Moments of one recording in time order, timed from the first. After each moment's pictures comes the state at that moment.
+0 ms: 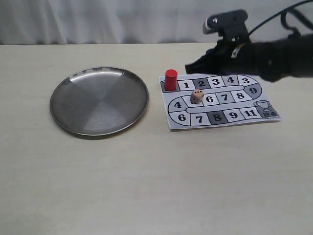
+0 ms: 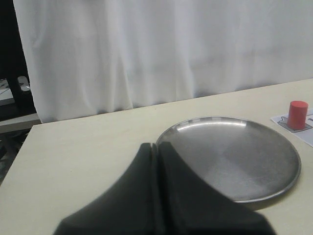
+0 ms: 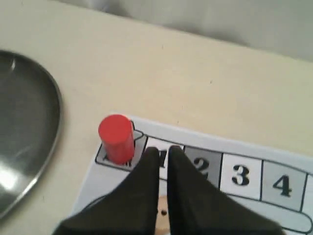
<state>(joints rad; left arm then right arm) 0.00 0.00 0.00 0.15 0.18 -0.10 0.28 1.80 -1.08 -0.02 -0.02 -0.01</state>
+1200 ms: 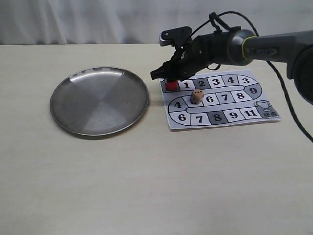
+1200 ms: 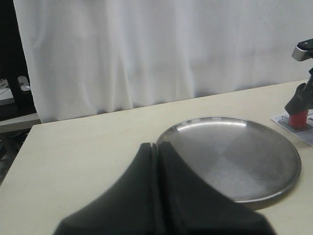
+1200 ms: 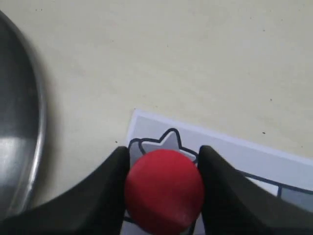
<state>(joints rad) 0.00 0.00 0.00 0.15 0.18 -0.10 0.35 2.31 -1.69 0.02 0.33 0.00</state>
